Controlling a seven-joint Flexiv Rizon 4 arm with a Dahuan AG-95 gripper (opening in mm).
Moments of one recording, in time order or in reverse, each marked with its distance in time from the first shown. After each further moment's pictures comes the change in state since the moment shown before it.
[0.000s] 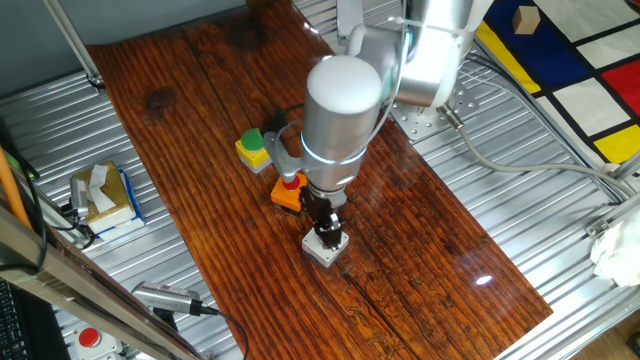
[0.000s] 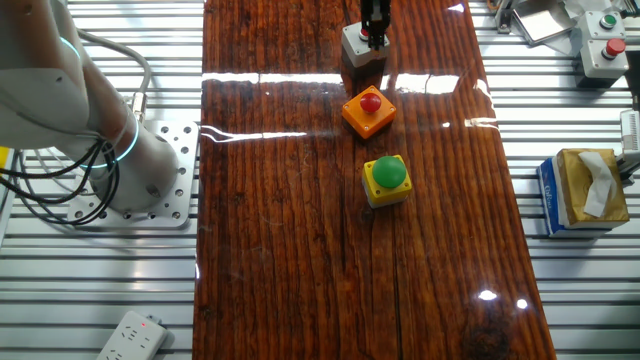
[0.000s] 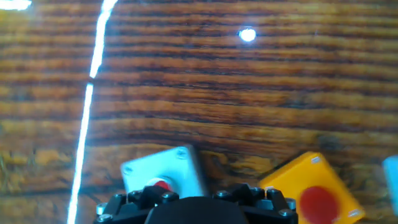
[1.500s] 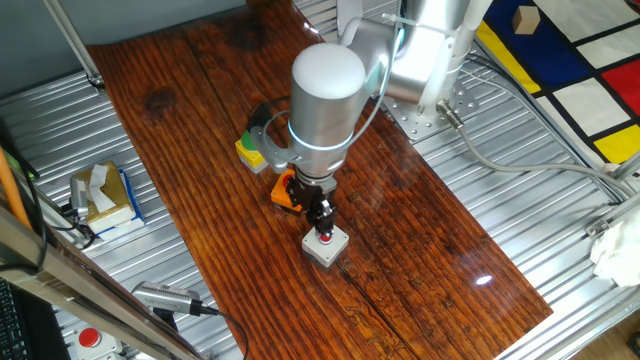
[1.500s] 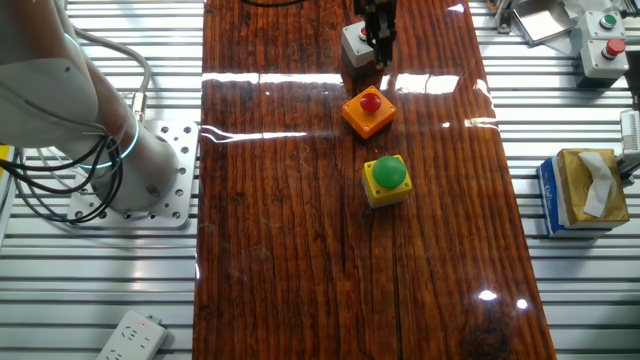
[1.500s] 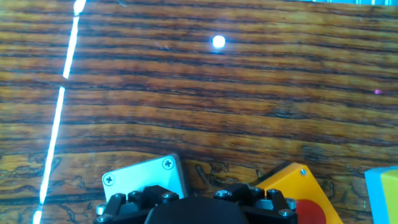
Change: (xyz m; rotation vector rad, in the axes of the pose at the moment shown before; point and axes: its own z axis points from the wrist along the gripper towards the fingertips) arm 0.005 -0.023 0.012 -0.043 -0.001 -0.107
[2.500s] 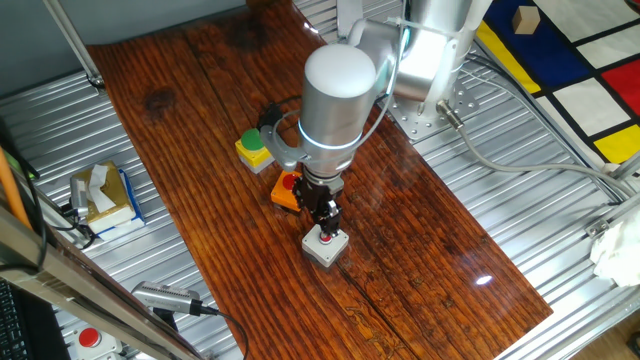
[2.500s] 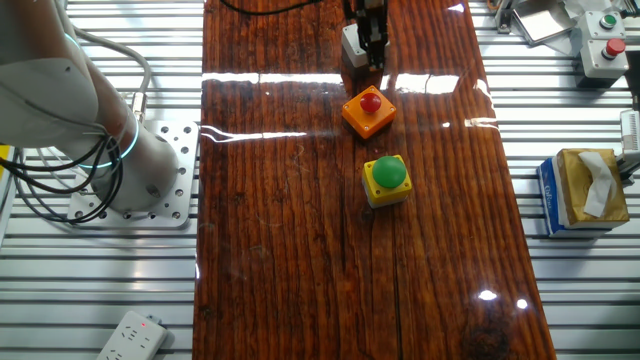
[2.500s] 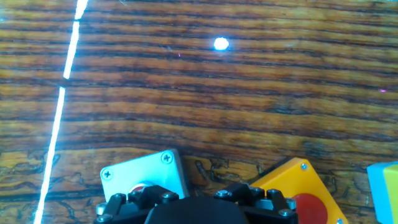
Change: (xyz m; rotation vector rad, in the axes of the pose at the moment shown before) arm 0.009 0.006 0.005 0.000 -0.015 0.005
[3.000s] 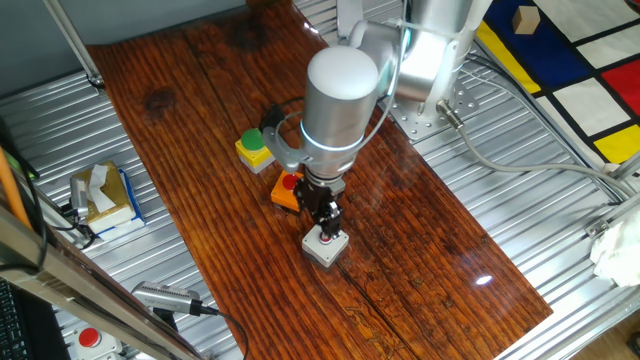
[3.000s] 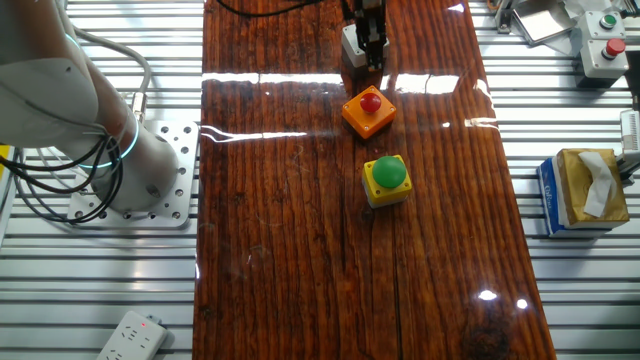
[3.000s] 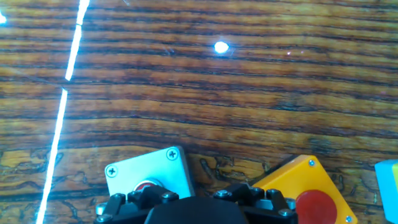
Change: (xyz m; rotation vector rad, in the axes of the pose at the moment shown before) arm 0.000 0.001 0.007 0.000 -0.015 0.000
